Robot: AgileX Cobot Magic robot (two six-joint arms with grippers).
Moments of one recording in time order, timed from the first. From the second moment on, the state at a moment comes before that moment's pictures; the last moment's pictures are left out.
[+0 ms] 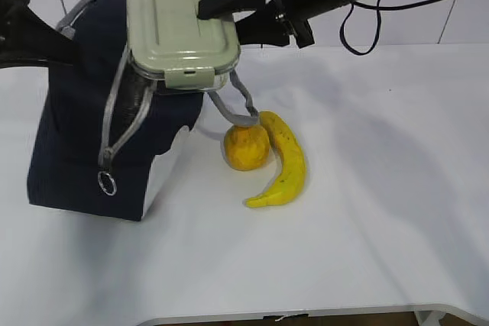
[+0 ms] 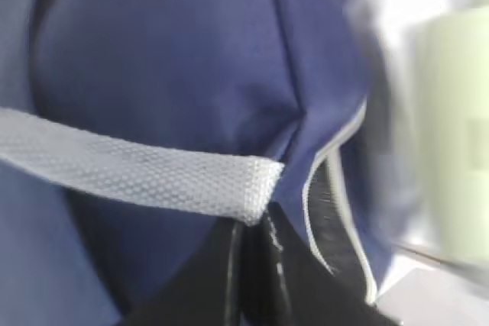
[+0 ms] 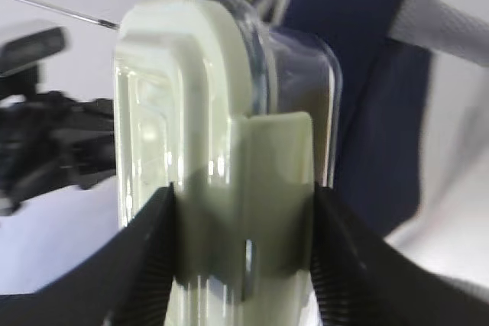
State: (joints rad) left arm -0.03 1.47 -1.09 -0.99 0.86 0.58; right arm 0.25 1.97 -1.70 1.23 1.10 -0.54
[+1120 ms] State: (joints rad) left arm -0.03 1.55 -1.09 -1.10 0.89 0.78; right arm 0.43 2.24 -1.73 1.37 0.95 -0.62
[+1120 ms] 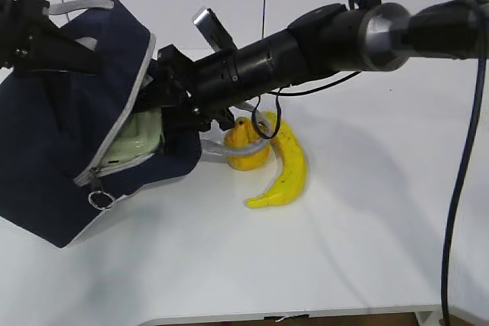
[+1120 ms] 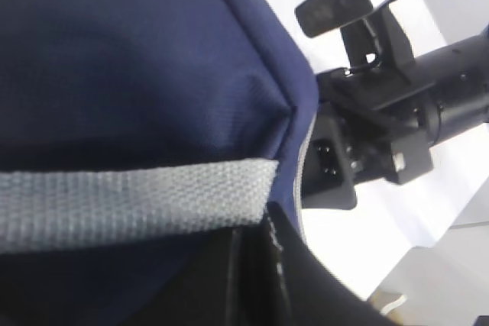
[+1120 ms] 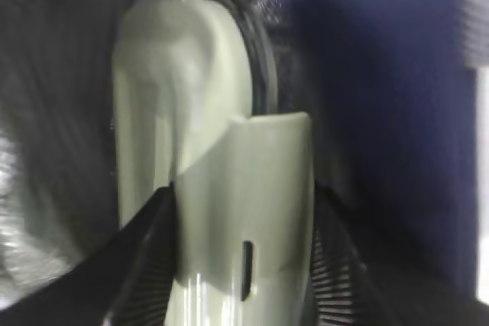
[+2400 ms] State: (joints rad) left arm -0.03 1.67 -1.10 -1.04 0.87 0.79; right arm 0.43 2.37 -1.76 1.44 0.89 -0.64
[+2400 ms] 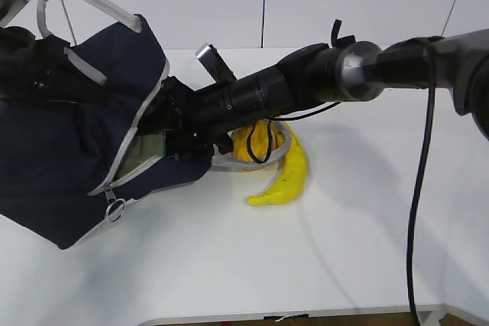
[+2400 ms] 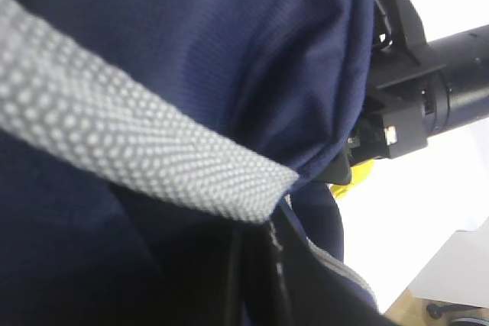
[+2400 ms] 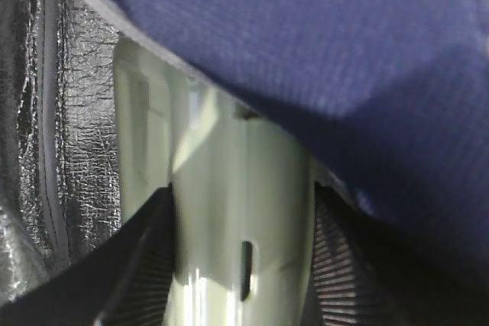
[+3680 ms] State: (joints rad) left arm -0.03 1.67 -1.10 -1.09 0.95 0.79; right arm 0.42 2.37 -1.77 1.43 1.06 -0.69
